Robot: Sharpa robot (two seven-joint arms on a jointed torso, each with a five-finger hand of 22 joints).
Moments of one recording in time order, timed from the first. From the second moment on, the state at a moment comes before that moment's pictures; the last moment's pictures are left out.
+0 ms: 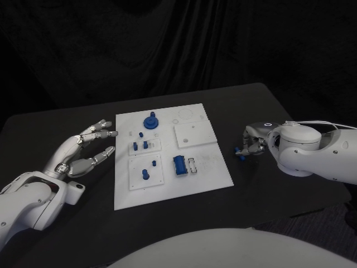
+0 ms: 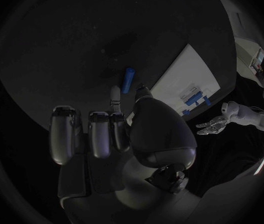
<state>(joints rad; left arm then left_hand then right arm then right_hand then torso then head) 1.09 -0.93 -0.21 1.47 -0.70 -0.45 0.68 1.64 0.01 0.16 0.24 0.44 0.70 0.08 0.07 0.10 0.17 0.06 0.41 0.05 0.08 0.06 0.15 0.03 0.16 0.15 0.21 0.06 0.63 1.17 -1.24 -0.25 1.80 -1.58 -0.15 -0.66 1.20 -0.02 -0.14 0.28 0.29 0.87 0.07 0.43 0.62 1.46 -0.01 1.57 1.31 1.46 -0.07 1.56 1.31 0.04 1.47 0.04 1.46 1.31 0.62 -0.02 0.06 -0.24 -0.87</state>
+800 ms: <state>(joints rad) 1.09 -0.93 -0.21 1.46 -0.70 -0.43 0.68 1.65 0.01 0.16 0.24 0.45 0.75 0.11 0.07 0.10 0.20 0.10 0.45 0.05 0.11 0.09 0.17 0.03 0.16 0.22 0.24 0.08 0.70 1.15 -1.18 -0.25 1.75 -1.61 -0.15 -0.66 1.25 0.02 -0.11 0.25 0.29 0.85 0.07 0.46 0.66 1.46 -0.01 1.57 1.31 1.46 -0.07 1.56 1.31 0.04 1.47 0.04 1.45 1.31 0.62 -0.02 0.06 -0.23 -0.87</state>
